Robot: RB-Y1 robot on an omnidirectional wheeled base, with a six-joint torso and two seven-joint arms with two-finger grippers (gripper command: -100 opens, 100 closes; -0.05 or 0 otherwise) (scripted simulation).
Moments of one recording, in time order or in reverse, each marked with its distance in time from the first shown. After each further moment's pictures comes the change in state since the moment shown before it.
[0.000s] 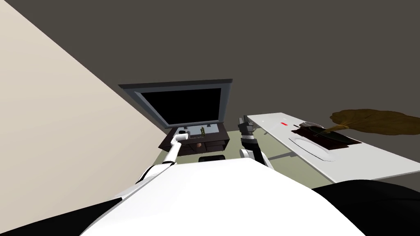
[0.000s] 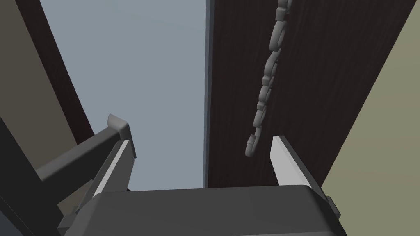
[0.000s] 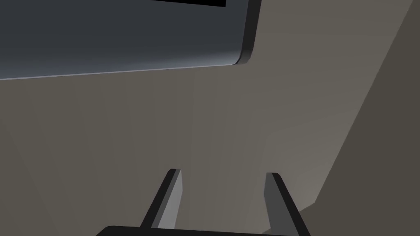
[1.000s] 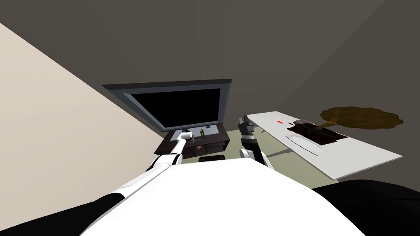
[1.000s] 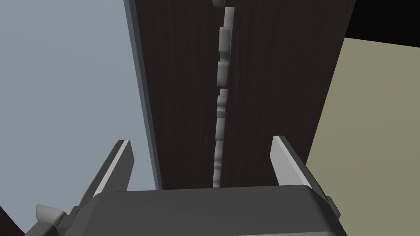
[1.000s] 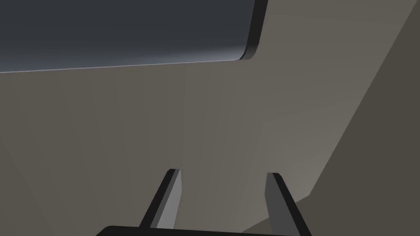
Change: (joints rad) left arm -0.164 -0.057 -0.016 0.294 0.009 0.182 0.026; right arm 0.000 0.000 0.000 0.000 0.000 0.000 0.000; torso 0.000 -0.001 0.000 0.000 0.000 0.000
